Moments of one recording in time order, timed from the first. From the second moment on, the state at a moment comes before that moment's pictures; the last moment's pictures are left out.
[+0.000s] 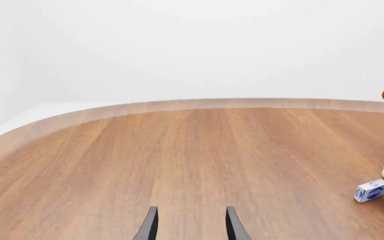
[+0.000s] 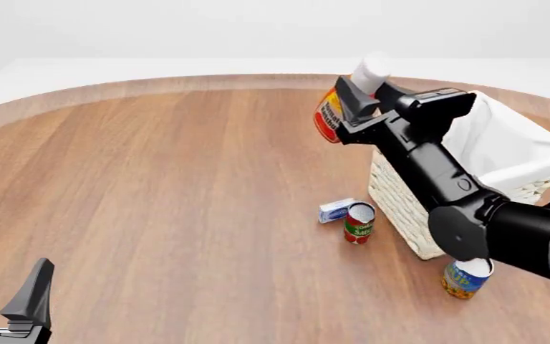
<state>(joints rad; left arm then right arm) 0.00 0.00 0.00 0.00 0.00 0.46 1.42 -0.76 -0.85 0.11</state>
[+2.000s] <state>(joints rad) 0.00 0.00 0.00 0.00 0.00 -0.04 1.45 -0.67 -0.87 -0.05</state>
